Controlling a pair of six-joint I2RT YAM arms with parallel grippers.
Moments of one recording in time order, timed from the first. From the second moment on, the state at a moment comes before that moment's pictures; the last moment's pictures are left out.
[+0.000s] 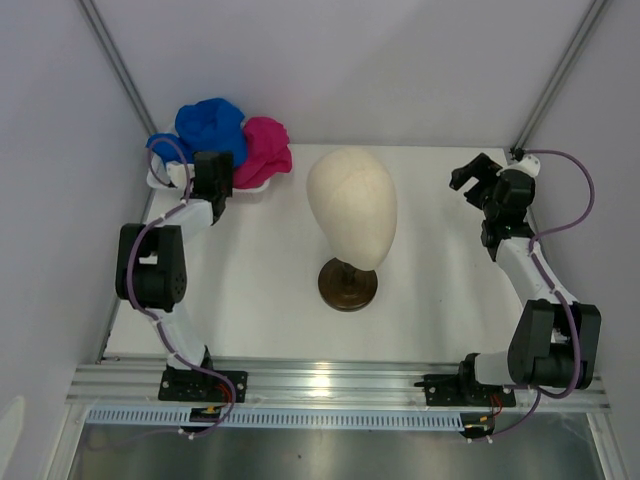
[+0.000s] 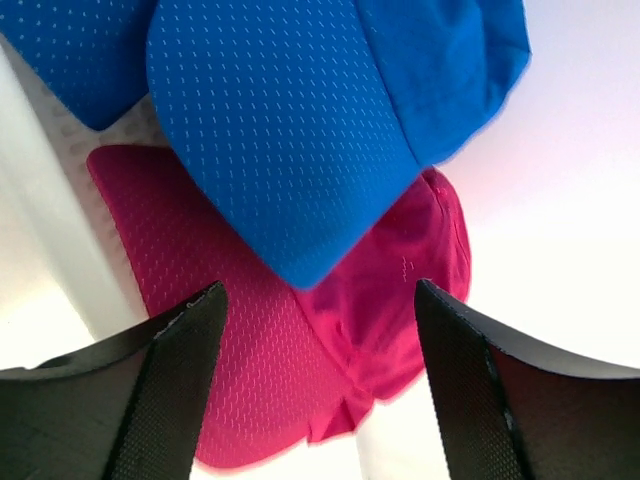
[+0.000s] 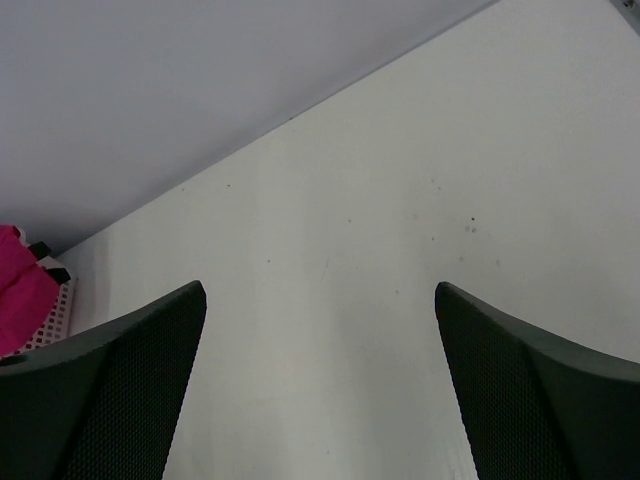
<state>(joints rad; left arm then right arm) -0.05 1.82 1.18 0.21 -0.31 -1.45 -0.08 1.36 0.92 0.21 -0.03 0.52</state>
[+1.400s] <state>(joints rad) -0.23 1.48 1.62 0.21 0.24 -1.09 -0.08 1.01 0.86 0.16 0.02 0.53</state>
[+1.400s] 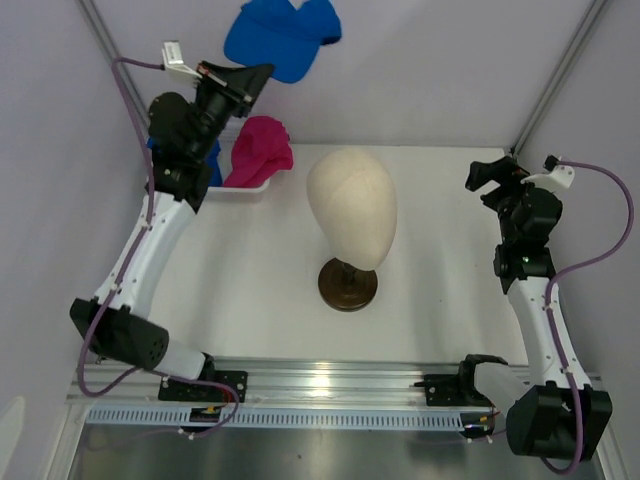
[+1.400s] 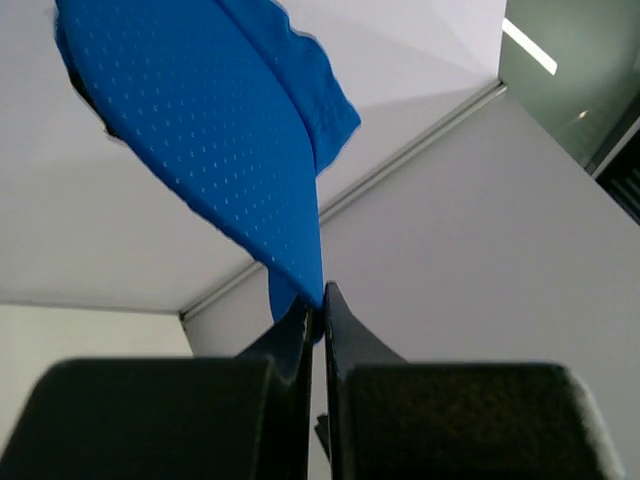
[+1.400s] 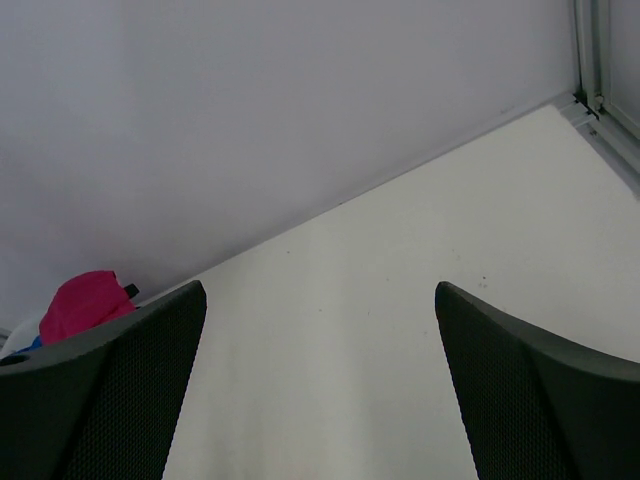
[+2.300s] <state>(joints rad) -1.00 1.37 1.41 0.54 -0.83 -0.75 -0.09 0.77 1.09 0.10 -0.33 0.96</state>
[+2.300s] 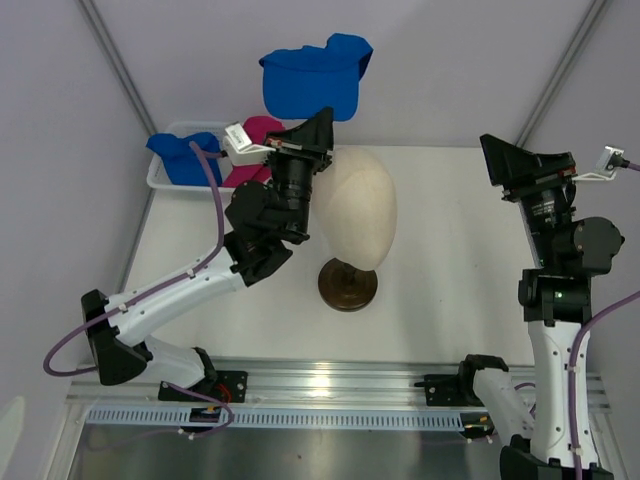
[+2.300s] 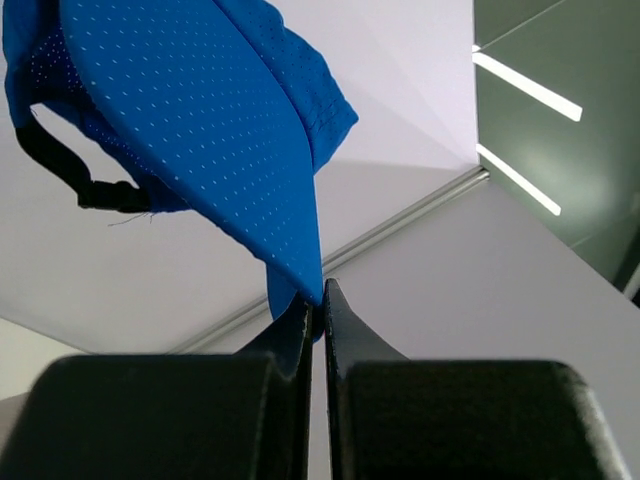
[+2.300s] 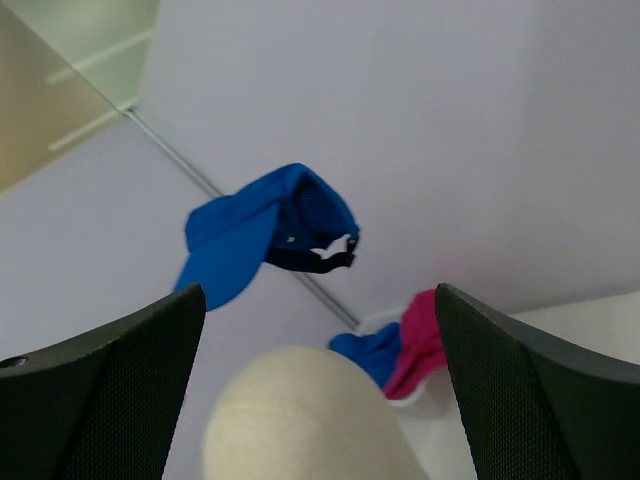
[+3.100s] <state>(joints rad) -1.04 1.48 1.46 0.91 -0.60 -0.55 0.25 1.23 1.30 0.64 -0.40 1.27</state>
